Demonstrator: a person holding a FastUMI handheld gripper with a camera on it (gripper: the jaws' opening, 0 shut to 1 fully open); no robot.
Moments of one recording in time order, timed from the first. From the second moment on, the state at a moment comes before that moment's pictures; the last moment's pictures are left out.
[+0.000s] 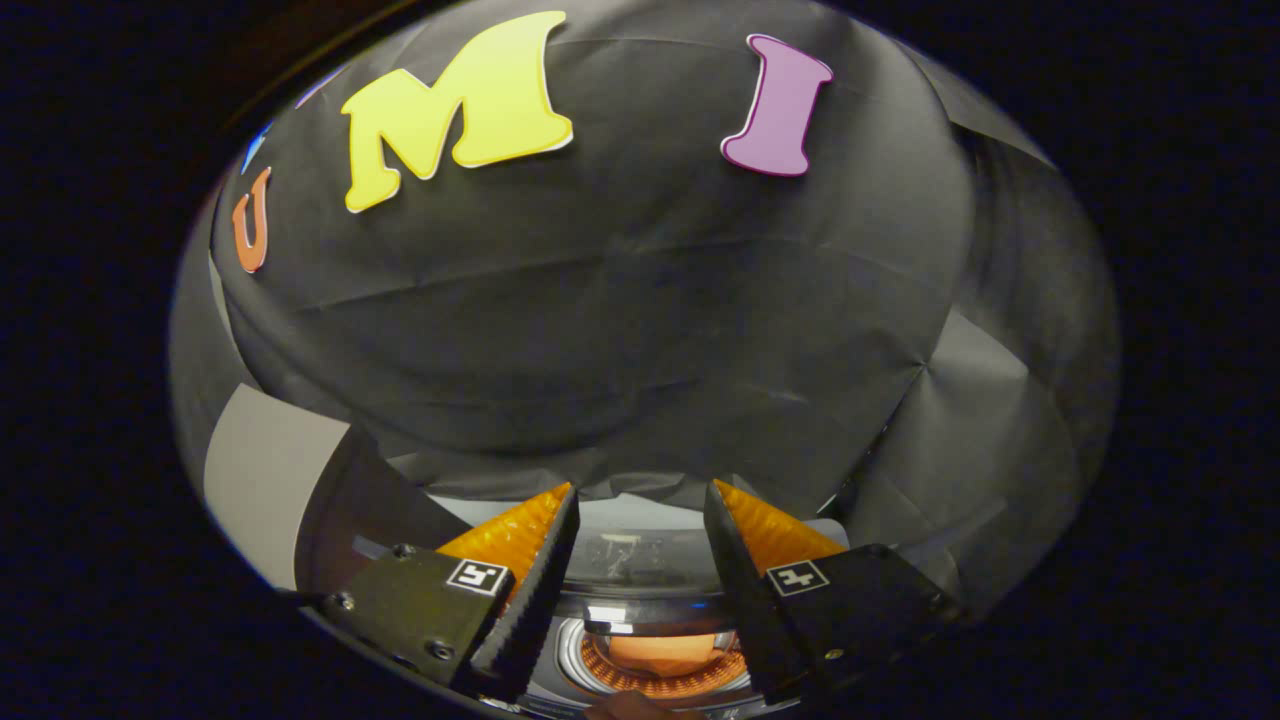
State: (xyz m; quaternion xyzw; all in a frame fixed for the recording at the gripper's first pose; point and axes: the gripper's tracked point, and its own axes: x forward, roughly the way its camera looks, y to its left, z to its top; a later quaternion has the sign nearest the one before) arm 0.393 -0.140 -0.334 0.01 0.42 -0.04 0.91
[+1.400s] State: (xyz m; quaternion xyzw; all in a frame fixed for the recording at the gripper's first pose) arm 0.208 -0.132 -0.394 -0.01 0.51 -0.13 0.85
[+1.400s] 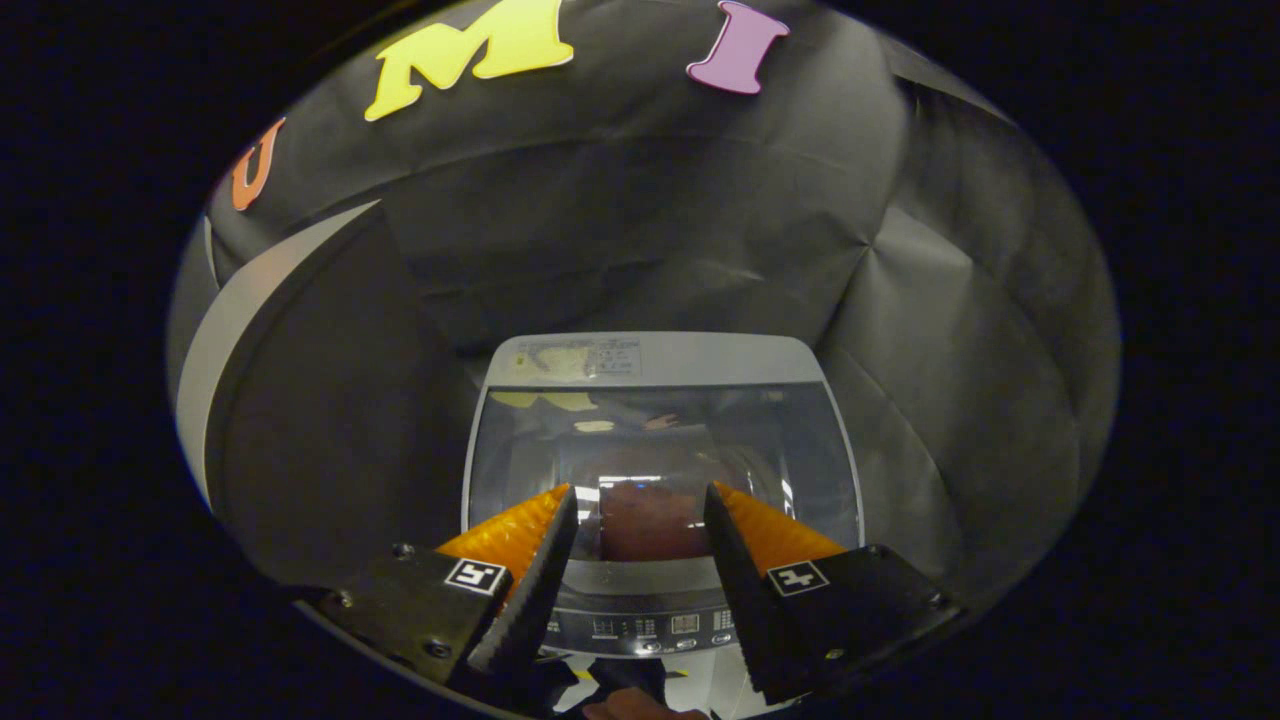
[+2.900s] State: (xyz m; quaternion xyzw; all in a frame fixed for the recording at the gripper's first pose) arm -0.029 -0.062 -0.004 -0.06 0.11 -0.05 0.99
